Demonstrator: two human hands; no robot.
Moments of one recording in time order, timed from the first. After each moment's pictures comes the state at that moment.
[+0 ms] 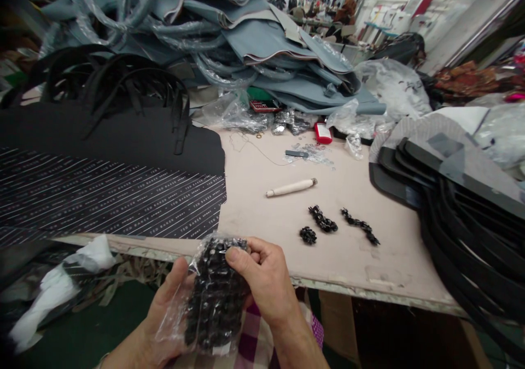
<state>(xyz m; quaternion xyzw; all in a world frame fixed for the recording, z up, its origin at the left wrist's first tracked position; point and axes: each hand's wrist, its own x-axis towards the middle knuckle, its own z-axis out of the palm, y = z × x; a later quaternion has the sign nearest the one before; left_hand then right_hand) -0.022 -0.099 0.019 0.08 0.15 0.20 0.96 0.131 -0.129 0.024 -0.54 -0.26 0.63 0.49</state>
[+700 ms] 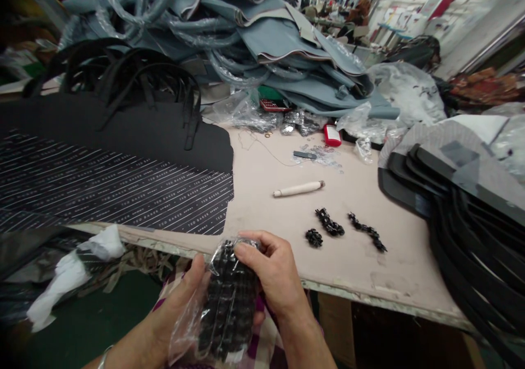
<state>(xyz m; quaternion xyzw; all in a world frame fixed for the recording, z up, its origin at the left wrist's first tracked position) -0.023 -0.108 0.014 0.08 0.19 0.17 0.96 0.133 -0.120 0.027 -0.56 -0.22 0.61 0.52</state>
